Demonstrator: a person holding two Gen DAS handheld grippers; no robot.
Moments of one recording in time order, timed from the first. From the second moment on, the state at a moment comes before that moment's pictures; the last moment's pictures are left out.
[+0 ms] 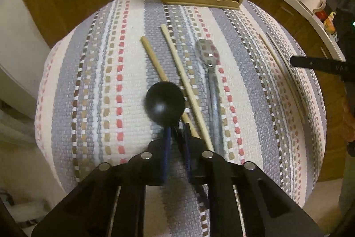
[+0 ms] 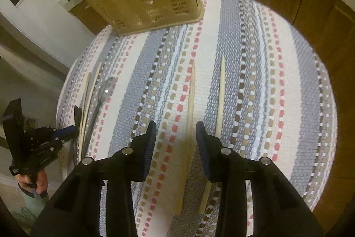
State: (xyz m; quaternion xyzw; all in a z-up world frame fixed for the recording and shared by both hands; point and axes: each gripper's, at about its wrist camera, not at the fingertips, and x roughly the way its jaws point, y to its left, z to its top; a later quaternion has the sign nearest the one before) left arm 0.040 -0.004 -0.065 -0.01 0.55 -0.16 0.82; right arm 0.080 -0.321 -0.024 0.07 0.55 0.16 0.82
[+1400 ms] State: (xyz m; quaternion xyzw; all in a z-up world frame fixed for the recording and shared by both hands) left arm 0.064 -0.005 0.006 -0.04 0.46 -0.24 0.85; right arm 0.070 -0.274 0.019 0.02 0.45 0.22 0.87
